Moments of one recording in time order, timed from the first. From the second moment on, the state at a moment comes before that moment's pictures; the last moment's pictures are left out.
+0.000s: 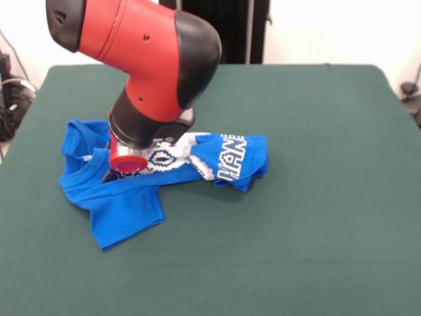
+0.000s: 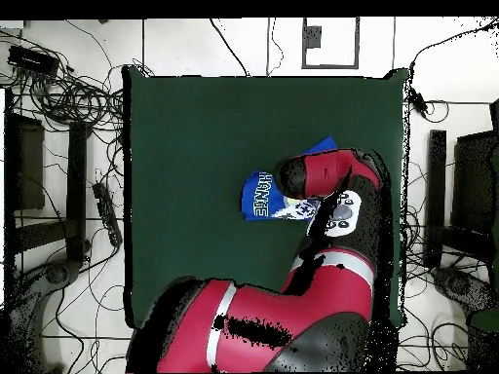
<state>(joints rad) -0.11 -0.14 -0.31 1.04 -0.42 0.79 3.24</state>
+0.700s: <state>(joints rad) -0.12 -0.11 -0.31 0.99 -0.50 0.77 3.24</state>
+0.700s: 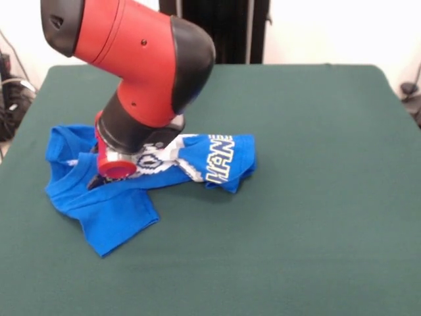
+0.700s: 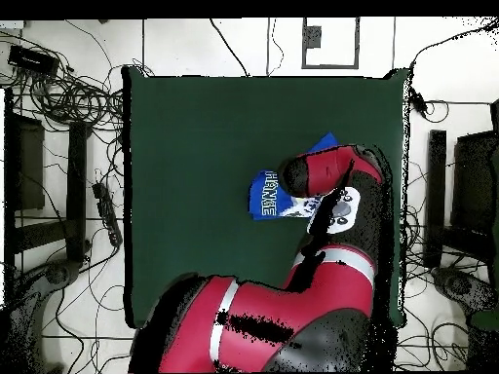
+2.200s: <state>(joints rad) -0.42 -0.25 -0.06 1.05 -0.41 0.76 3.02</state>
